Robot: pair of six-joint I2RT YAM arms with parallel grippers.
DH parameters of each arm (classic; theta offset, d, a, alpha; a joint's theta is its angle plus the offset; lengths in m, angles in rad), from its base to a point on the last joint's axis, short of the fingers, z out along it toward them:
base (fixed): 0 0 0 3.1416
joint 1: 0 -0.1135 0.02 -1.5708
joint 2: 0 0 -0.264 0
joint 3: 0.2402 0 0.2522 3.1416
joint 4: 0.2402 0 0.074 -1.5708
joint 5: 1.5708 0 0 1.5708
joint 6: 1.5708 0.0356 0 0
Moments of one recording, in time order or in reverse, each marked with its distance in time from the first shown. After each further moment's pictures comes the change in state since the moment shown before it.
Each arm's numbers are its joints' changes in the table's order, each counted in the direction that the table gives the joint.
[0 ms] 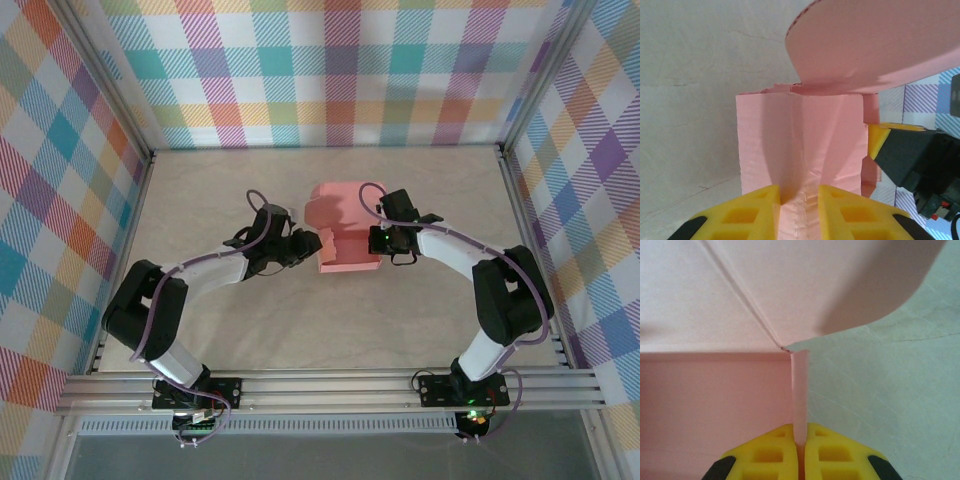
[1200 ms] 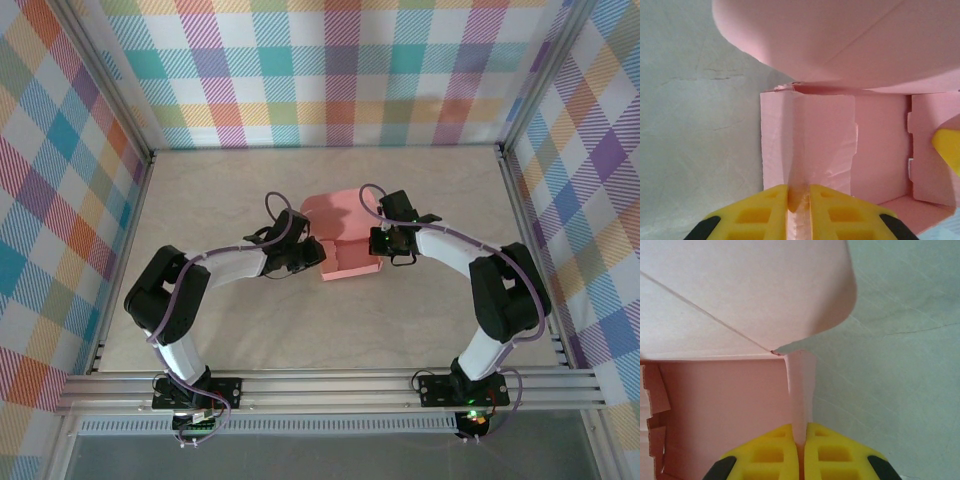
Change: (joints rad) left arm 0.074 -0.134 0.103 0.153 -0.176 0.079; right arm 0.001 -0.024 0.000 0.002 0.007 0.026
